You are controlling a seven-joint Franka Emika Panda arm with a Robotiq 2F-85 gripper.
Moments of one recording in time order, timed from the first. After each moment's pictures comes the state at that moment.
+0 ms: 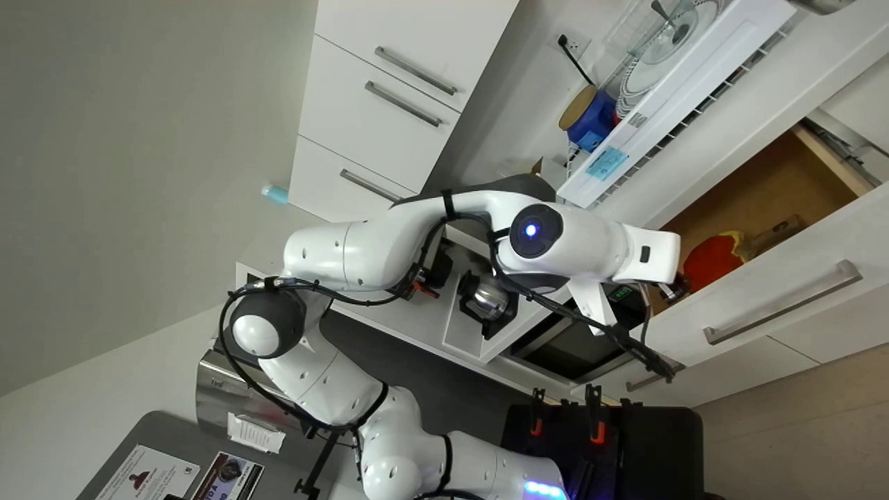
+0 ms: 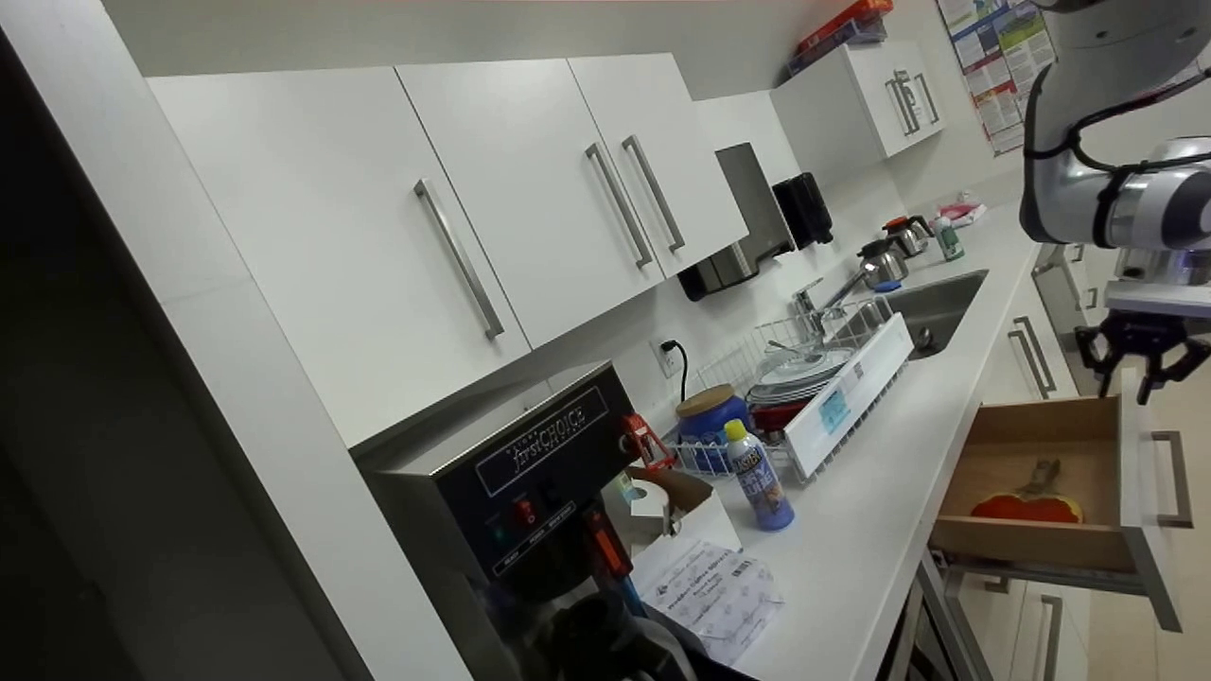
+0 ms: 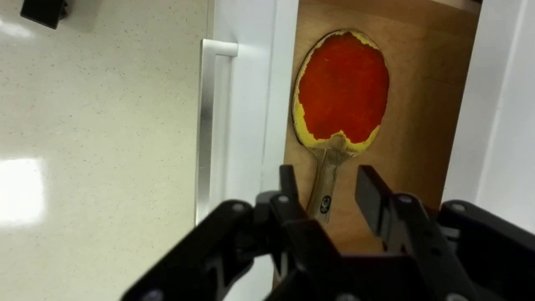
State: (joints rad) arm -0.59 0.31 -0.29 -2.32 0.94 2.48 -0.50
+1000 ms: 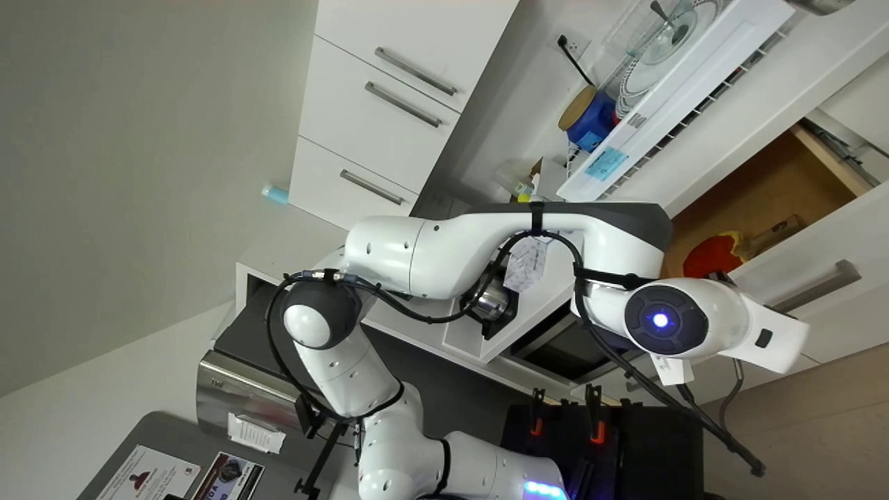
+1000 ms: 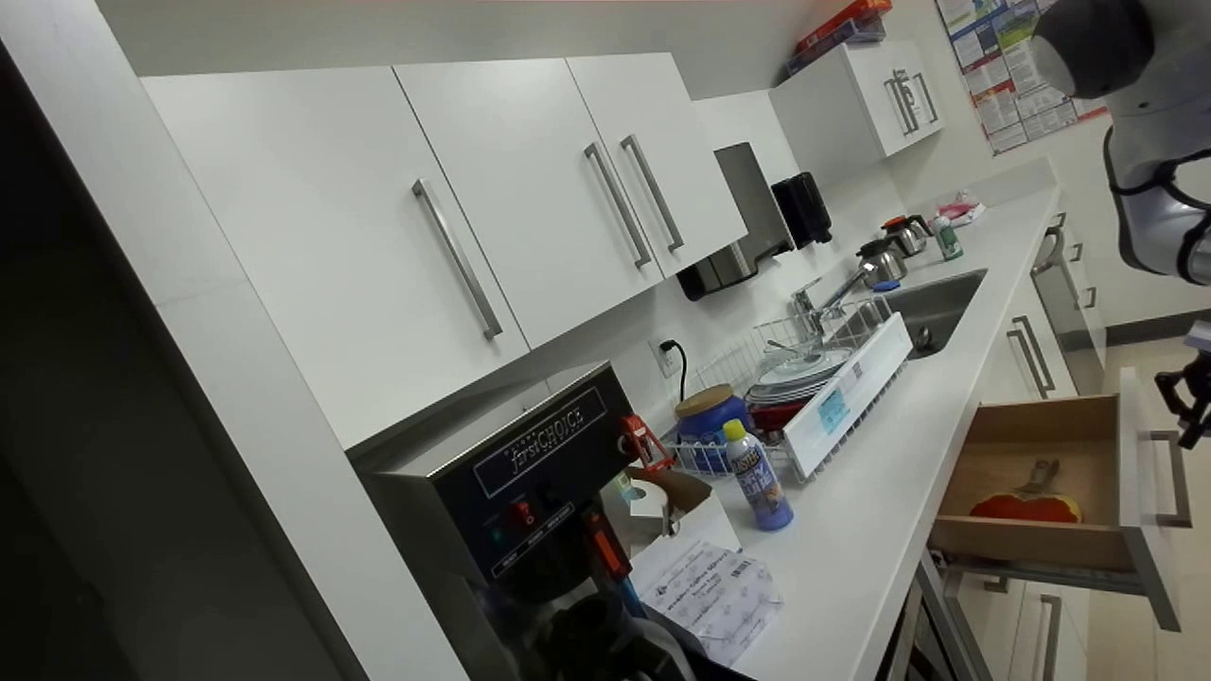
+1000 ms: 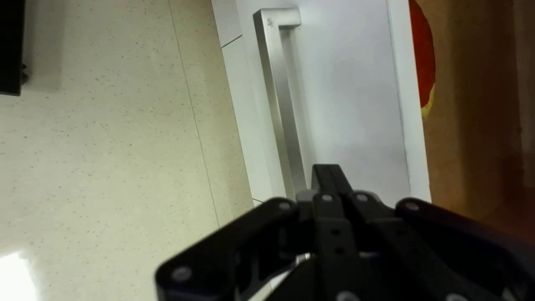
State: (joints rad) arm -0.77 0.63 -0.29 -2.14 1.21 2.30 -0.64
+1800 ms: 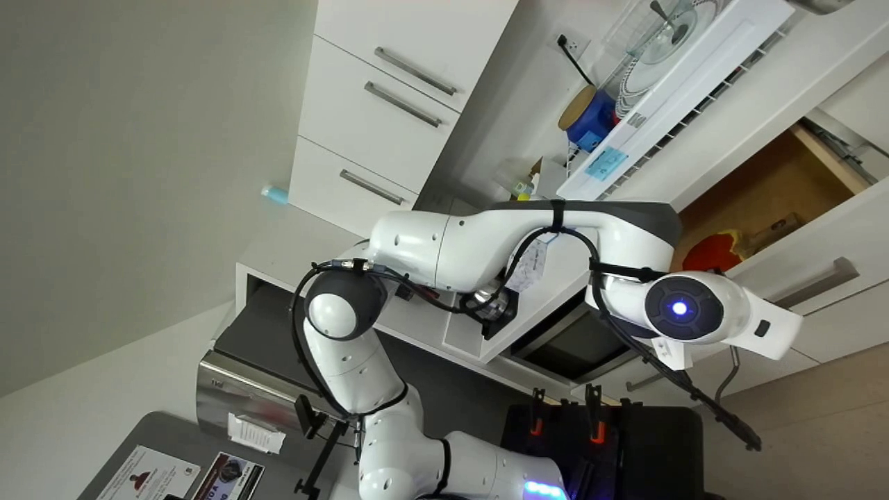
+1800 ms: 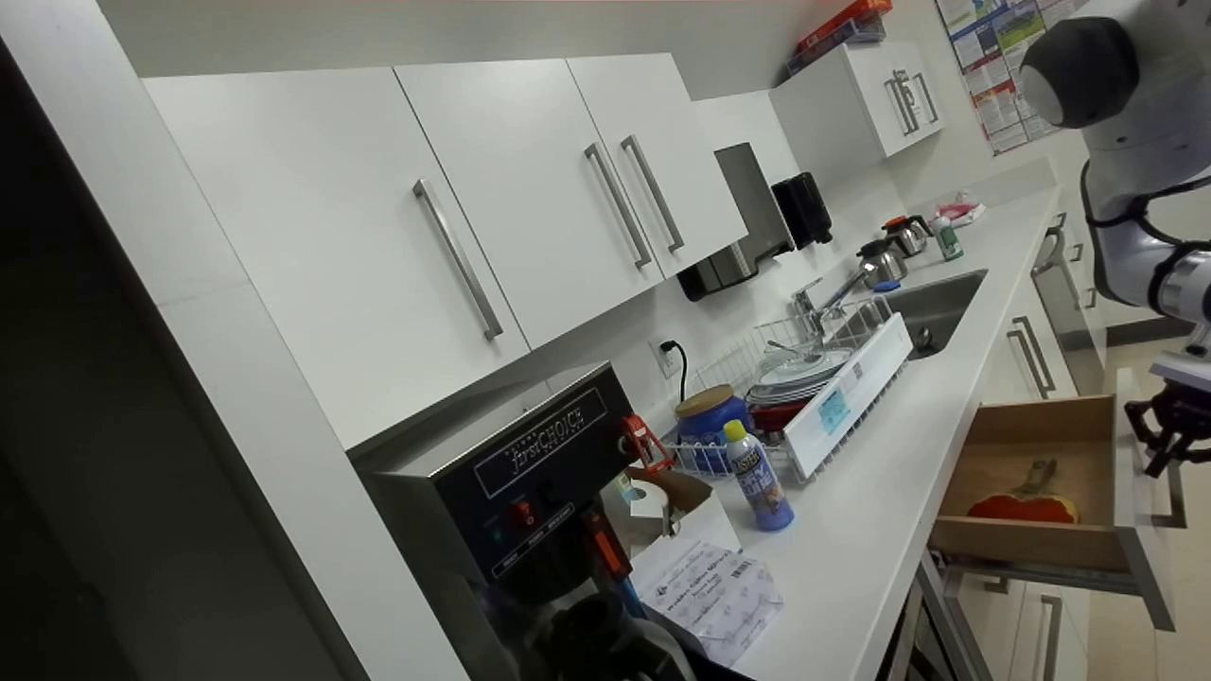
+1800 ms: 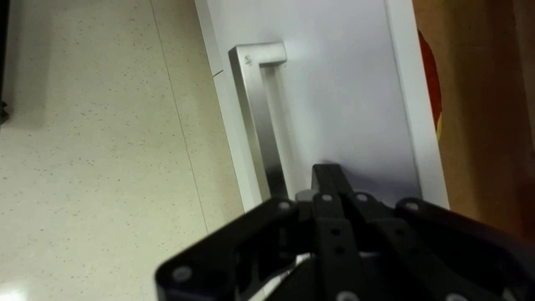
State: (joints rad) arm -0.75 0.72 -0.23 -2.09 1.25 2.29 -0.60
